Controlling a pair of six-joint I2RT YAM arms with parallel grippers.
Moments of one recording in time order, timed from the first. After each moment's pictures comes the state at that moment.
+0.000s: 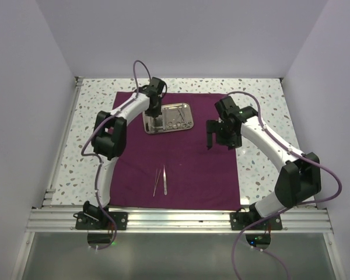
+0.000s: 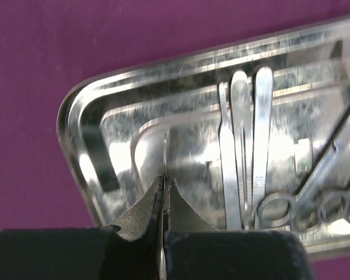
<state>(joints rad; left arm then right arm) -0.39 2.33 1.94 -0.68 -0.19 -0.31 0.43 1.53 1.28 -1.00 0.05 0.44</state>
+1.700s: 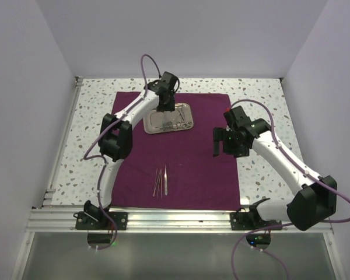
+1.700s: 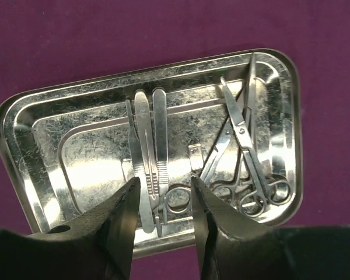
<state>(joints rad) -0.49 2.32 2.12 -0.78 -0.20 -0.47 0.43 1.31 1.13 -1.00 0.02 0.47</state>
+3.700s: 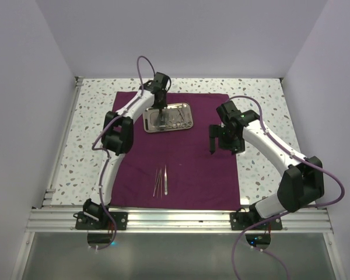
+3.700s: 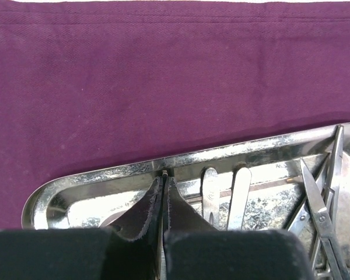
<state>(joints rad) -0.40 2.54 2.25 -0.70 -0.19 -0.34 0.43 1.49 1.22 -1.03 0.06 0.45</state>
